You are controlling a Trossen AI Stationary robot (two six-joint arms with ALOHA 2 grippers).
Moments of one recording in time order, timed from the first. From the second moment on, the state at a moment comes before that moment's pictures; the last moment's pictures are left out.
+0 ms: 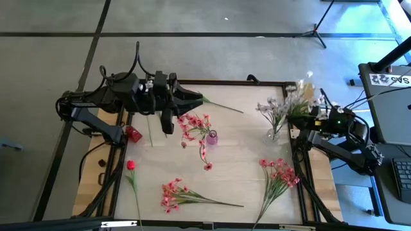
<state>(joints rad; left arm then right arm) -0.12 1.36 1.69 -0.25 -0.21 -0.28 -0.47 0.00 0.66 -0.96 -0.16 0.17</state>
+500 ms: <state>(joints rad) -0.15 1.36 1.69 -0.25 -0.21 -0.28 -0.47 0.00 0.66 -0.98 -0.27 0.13</state>
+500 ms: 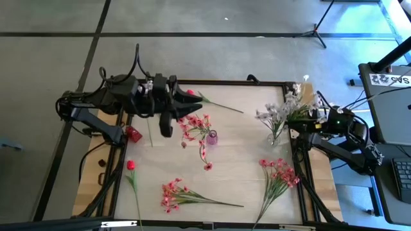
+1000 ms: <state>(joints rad) -0.16 1.36 1.69 -0.25 -0.21 -0.28 -0.47 0.01 0.66 -1.13 -0.35 0.10</state>
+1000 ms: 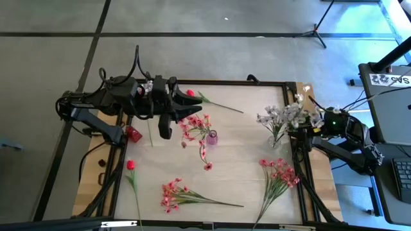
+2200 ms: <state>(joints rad) -0.16 1.36 1.69 -0.25 -0.21 -0.20 -0.47 0.29 1.05 -1.53 -0.46 -0.05</state>
